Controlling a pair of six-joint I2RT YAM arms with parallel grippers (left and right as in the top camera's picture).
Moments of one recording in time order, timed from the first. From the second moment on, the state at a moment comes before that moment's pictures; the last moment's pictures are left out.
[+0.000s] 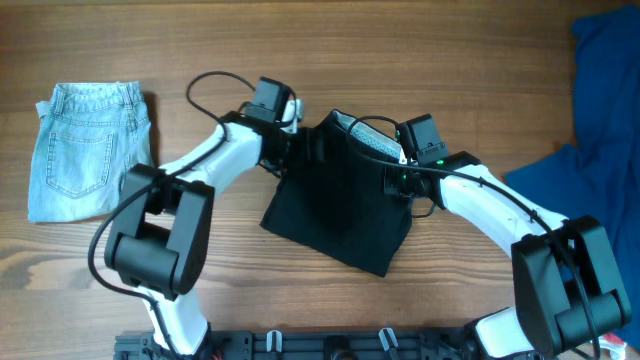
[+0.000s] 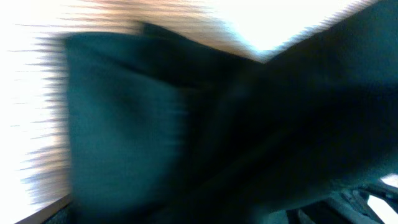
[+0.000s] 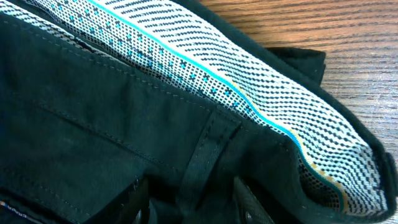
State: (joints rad) left arm -0.38 1.96 1.20 -0.45 0.40 -0.44; right arm 0.35 1.66 0.86 -0.40 -0.05 0.40
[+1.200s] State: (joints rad) left arm 0.30 1.47 1.18 -0.52 0.08 -0.10; right arm 0.30 1.31 0.90 -0.69 -0.03 0.36
